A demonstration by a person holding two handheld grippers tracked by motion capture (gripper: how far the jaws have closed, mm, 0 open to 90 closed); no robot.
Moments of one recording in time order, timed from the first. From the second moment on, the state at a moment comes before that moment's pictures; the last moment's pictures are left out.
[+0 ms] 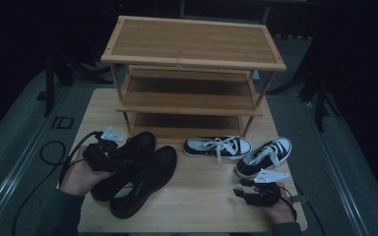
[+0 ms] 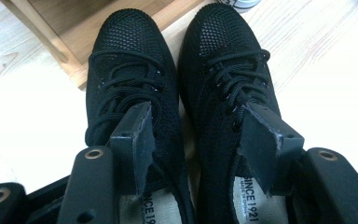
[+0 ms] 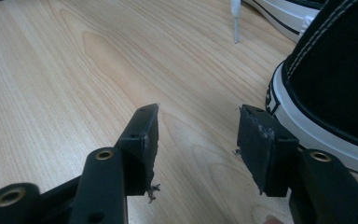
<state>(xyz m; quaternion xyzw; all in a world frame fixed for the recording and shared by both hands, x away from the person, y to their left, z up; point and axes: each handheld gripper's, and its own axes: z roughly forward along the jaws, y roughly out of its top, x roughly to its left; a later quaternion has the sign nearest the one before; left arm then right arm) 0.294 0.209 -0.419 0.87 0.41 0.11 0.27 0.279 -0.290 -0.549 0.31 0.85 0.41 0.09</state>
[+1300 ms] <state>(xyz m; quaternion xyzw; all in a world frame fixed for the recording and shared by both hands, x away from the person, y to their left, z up) 0.282 0.225 -0.429 0.85 0.43 0.10 0.28 0.280 -0.295 -0.550 0.33 0.85 0.40 0.10</state>
